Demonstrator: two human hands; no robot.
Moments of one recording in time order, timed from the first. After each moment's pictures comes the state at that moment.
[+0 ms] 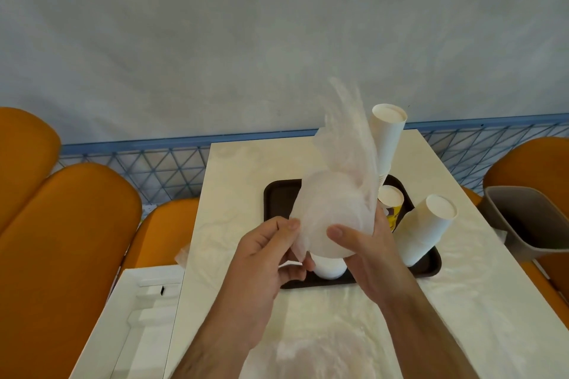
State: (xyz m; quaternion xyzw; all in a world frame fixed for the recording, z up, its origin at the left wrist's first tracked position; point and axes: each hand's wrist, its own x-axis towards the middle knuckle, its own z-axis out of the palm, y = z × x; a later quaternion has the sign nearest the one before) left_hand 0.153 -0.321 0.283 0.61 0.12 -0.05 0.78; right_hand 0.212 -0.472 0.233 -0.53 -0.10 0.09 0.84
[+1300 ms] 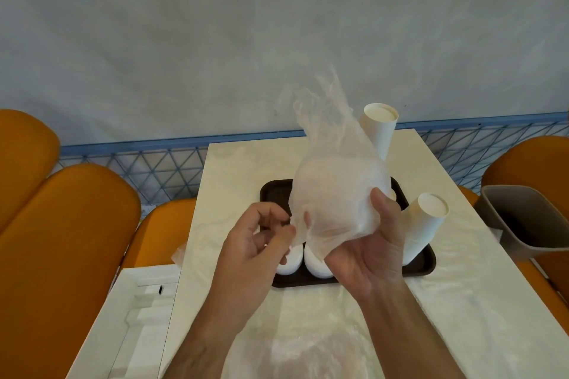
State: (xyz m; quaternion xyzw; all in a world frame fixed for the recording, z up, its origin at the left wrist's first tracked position) left_hand 0.158 -0.319 0.266 0.74 0.06 0.06 0.67; right_hand 0.209 -0.467 0.246 -0.14 -0.08 0.19 0.97
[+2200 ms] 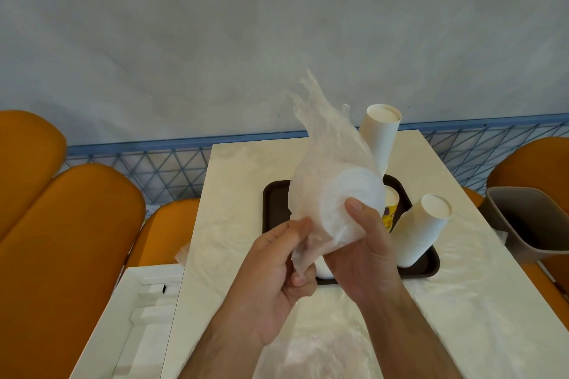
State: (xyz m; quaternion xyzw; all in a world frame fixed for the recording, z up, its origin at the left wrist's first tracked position) left_hand 0.154 -0.342 0.282 0.50 0.17 -0.15 0.84; right_hand 0.201 -0.463 0.253 -0.36 -0.05 0.13 0.92
